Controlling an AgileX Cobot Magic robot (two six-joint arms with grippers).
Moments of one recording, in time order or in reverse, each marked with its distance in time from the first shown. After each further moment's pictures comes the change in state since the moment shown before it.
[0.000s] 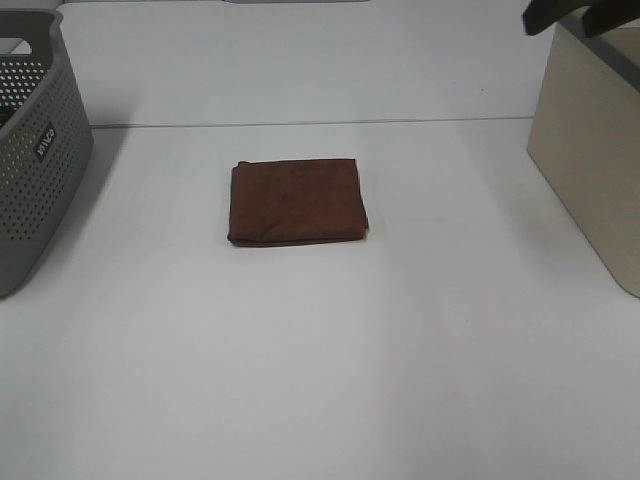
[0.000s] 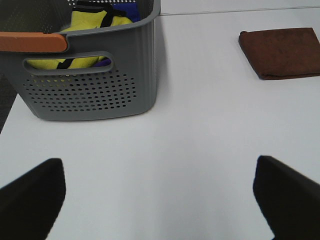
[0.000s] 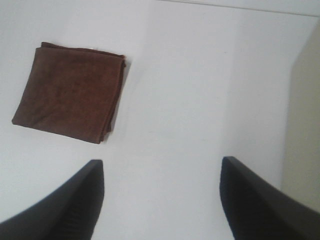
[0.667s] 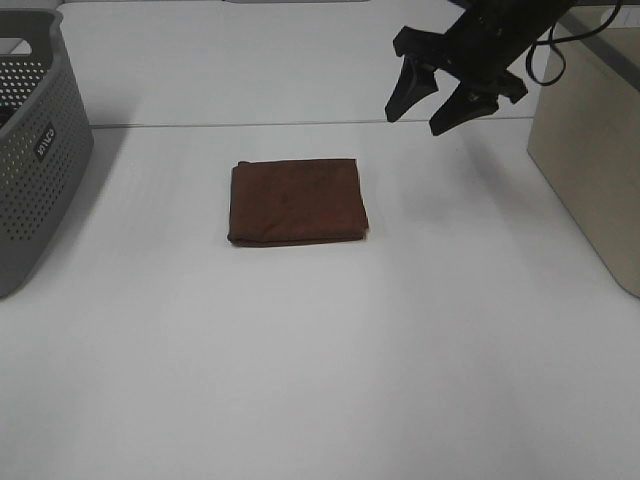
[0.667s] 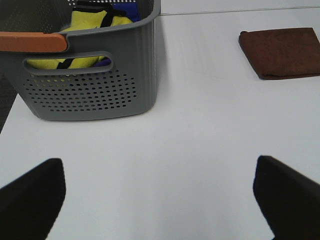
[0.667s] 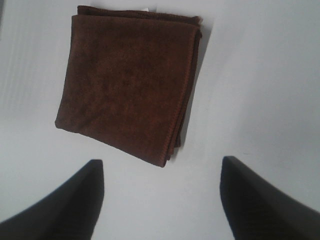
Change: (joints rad) left arm 0.000 0.000 0.000 0.000 0.000 0.000; right arm 0.084 0.533 -0.325 0.246 0.108 0.029
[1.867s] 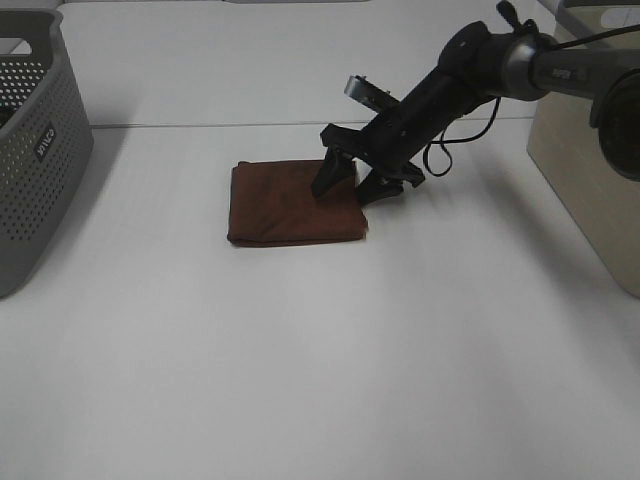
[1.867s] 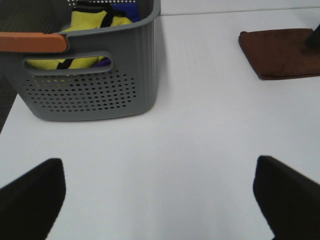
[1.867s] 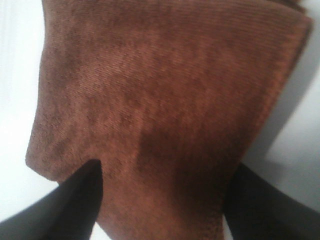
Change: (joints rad) left arm 0.000 0.000 0.000 0.000 0.000 0.000; right arm 0.098 0.405 -0.263 0.171 -0.010 -0.100
